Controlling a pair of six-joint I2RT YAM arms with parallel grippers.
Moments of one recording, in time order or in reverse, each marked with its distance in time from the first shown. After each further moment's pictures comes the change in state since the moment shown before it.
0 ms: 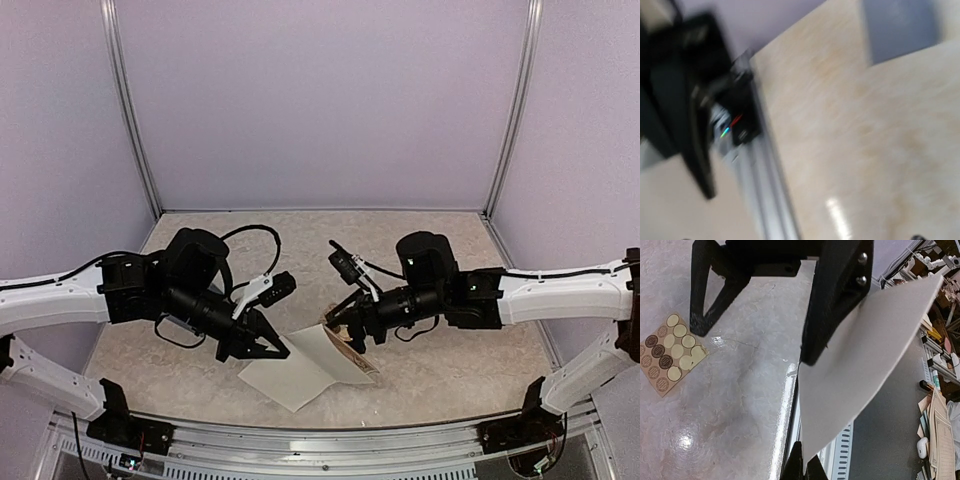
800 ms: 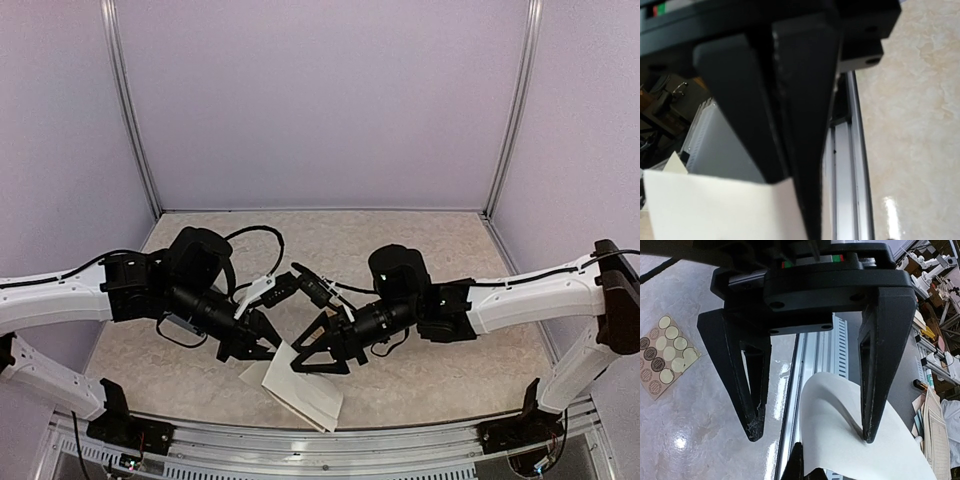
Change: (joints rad) left arm -0.003 0.023 0.021 -0.005 0.037 -0.002; right arm 0.104 0.180 0.050 0.186 -0.256 0.000
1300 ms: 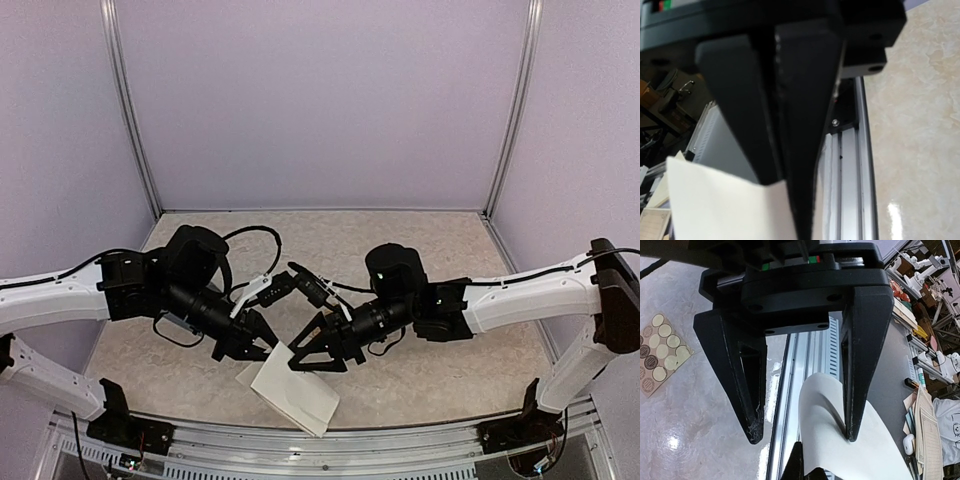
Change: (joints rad) left arm 0.011 -0.015 0.000 -0.017 0.041 -0.011; right arm 0.000 0.023 0.019 0.014 -0.030 -0.012
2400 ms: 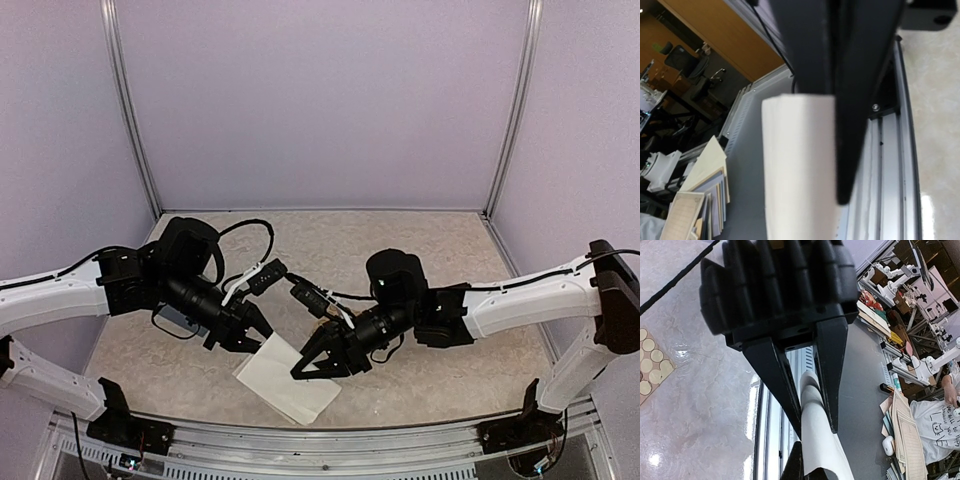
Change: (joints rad) left arm 0.088 -0.011 -0.015 0.053 0.196 -0.015; right arm 0.020 -0.003 -0.028 0.051 -0.097 0.057
